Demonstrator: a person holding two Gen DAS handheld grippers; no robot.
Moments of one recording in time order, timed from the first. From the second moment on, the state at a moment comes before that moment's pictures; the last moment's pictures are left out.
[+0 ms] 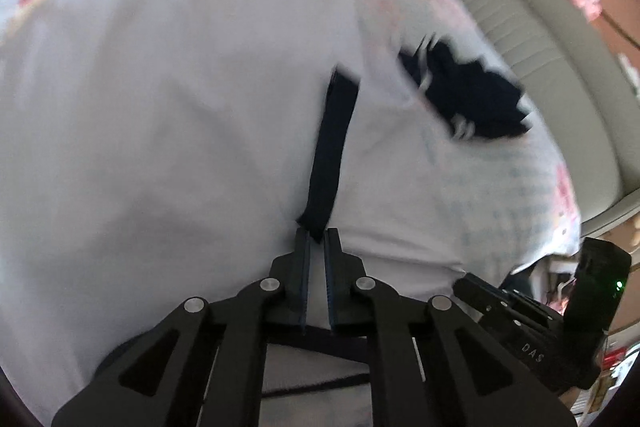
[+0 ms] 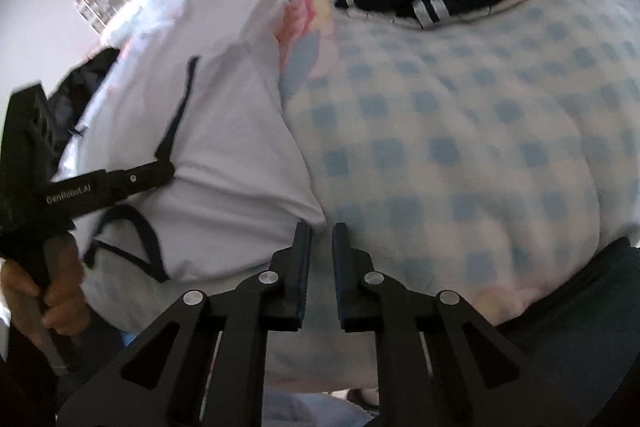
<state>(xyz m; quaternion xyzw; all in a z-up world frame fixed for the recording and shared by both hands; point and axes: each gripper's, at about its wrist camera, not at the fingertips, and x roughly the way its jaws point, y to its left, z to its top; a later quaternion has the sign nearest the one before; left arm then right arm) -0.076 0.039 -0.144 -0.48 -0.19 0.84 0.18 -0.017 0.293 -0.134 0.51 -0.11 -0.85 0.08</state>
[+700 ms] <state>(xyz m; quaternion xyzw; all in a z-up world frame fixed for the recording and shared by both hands) -0.028 -0.057 -0.118 -0.45 -0.19 0.87 0.11 -0.039 0.227 -0.083 0.47 -0.07 -0.87 0.15</state>
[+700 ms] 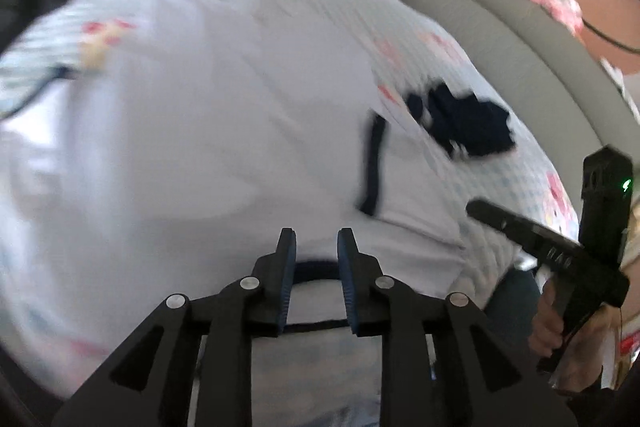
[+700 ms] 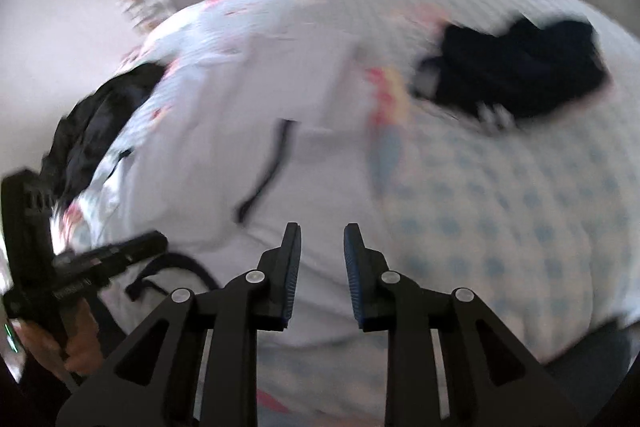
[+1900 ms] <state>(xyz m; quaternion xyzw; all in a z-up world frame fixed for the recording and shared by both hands) -0.075 -0.266 -0.174 -0.41 -0.41 0.82 -0.01 -0.168 -0.113 -0.114 0.48 0.16 -0.80 0.30</state>
